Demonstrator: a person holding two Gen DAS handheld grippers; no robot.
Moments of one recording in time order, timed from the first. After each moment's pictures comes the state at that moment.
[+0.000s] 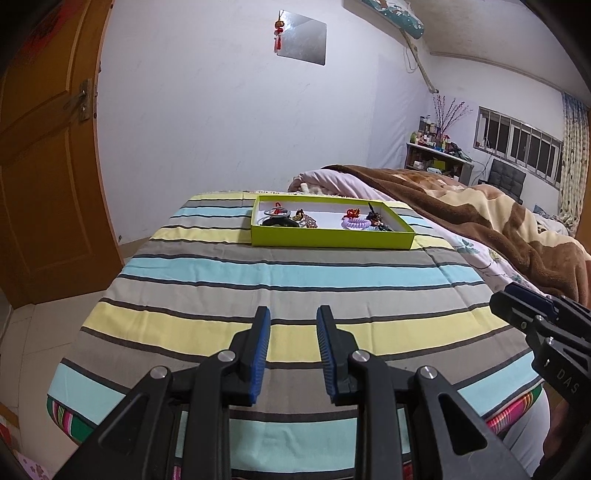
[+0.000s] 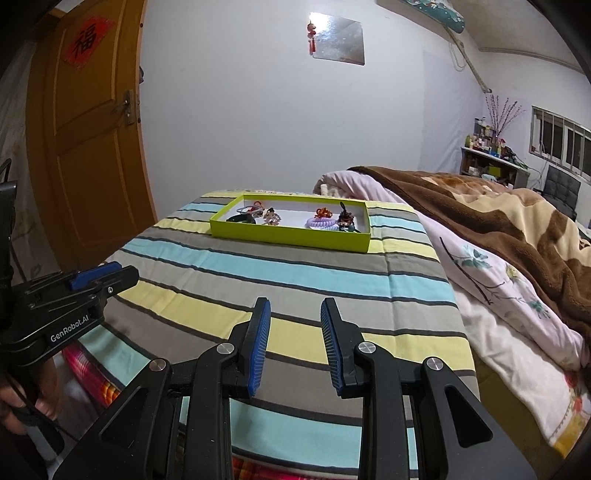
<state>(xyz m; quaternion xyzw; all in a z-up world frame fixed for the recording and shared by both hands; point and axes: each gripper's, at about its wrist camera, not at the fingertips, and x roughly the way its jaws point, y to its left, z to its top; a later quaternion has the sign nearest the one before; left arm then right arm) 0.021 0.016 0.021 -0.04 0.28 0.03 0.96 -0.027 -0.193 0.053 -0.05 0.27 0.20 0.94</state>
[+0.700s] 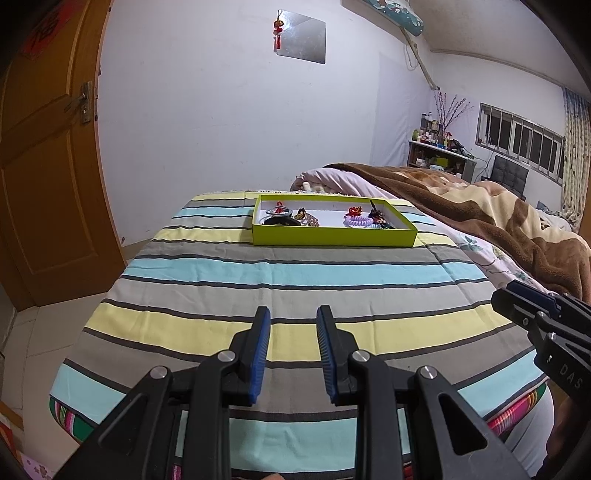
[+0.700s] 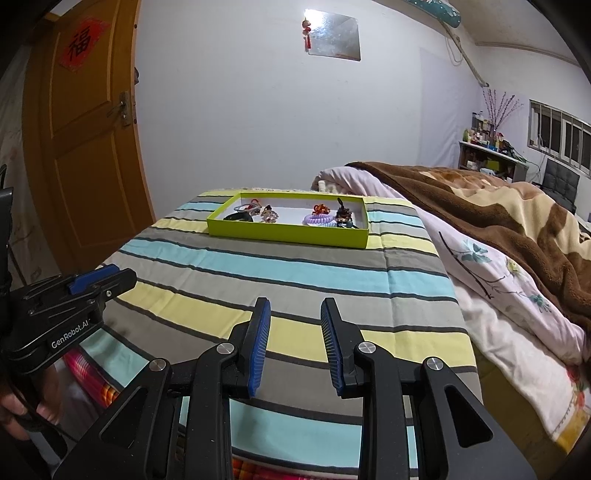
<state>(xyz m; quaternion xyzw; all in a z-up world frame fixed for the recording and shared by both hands) 0.021 0.010 0.021 -0.03 0.28 0.04 0.96 -0.026 -0.193 0.051 -0.04 0.28 0.20 0.94</state>
